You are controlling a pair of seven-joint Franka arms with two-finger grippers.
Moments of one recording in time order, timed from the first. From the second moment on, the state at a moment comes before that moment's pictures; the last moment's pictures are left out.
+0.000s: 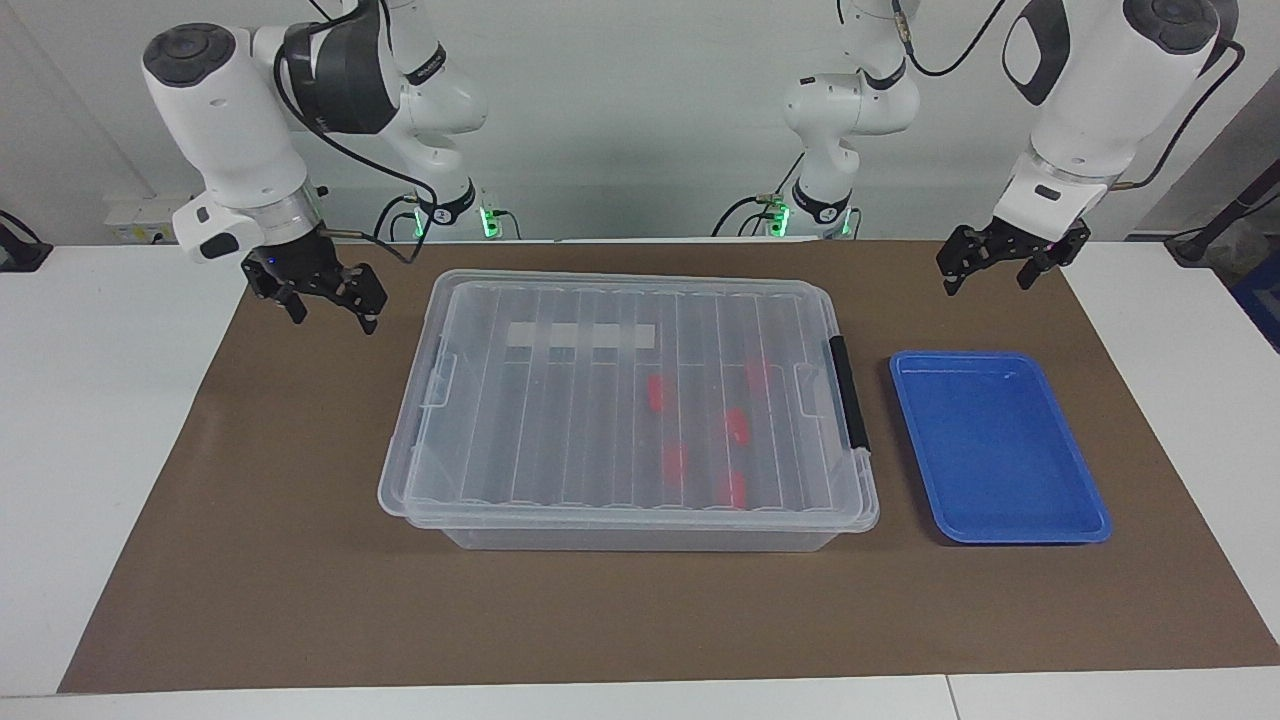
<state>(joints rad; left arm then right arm) -0.08 0.03 -0.01 -1.58 0.07 1.56 -0.06 -0.03 -0.02 0.07 -1.82 -0.03 1.85 0.23</state>
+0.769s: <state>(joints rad) -0.08 0.03 -0.01 -1.58 0.07 1.56 -0.06 0.04 -0.05 0.10 -2.02 -0.03 1.98 0.30</state>
